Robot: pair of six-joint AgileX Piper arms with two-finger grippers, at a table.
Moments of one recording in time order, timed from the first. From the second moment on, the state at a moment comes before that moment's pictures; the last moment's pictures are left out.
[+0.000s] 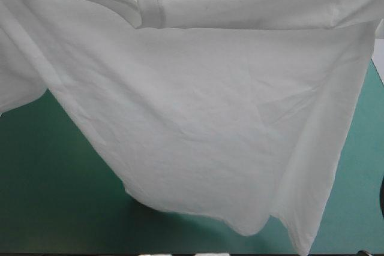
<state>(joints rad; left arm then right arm) -0.23 1.10 -2.11 -0.10 0.71 0.44 0.45 1.04 -2.16 -0.01 0.89 -0.34</state>
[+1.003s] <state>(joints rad) -0.22 2.20 -2.36 -0.05 0.78 0.44 0.13 1.83 -2.01 -0.08 0.78 -0.30</state>
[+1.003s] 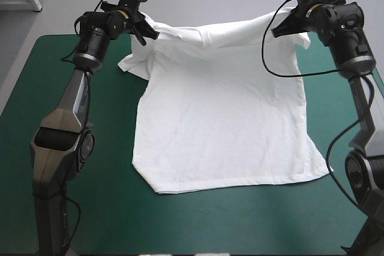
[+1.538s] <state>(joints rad) -0.21 2.31 -2.37 -0.13 0.92 0.41 0.13 1.95 -2.02 -0.06 0.77 -0.27</state>
